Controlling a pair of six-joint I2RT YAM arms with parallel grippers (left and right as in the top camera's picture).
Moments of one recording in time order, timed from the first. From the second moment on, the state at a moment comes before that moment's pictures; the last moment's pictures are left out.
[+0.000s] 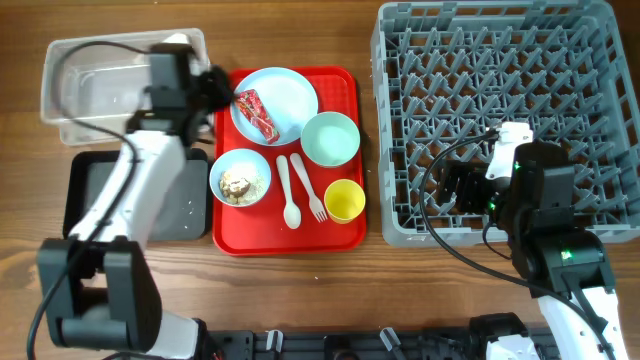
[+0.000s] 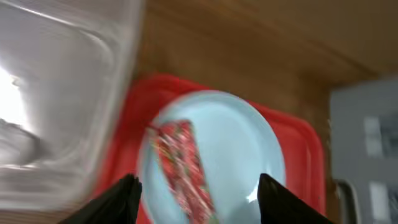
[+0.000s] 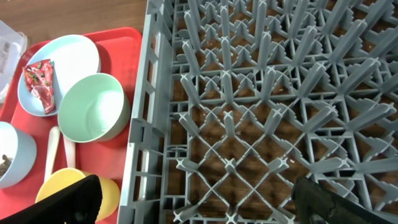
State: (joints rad) left arm -0.10 1.66 1.16 -0.28 0.08 -0.47; right arm 0.11 0.89 0.85 -0.71 -0.07 0.19
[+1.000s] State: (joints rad) left arm -0.26 1.97 1.16 -0.14 -0.09 -0.47; right arm 0.11 0.89 0.85 -0.74 -0.07 0.19
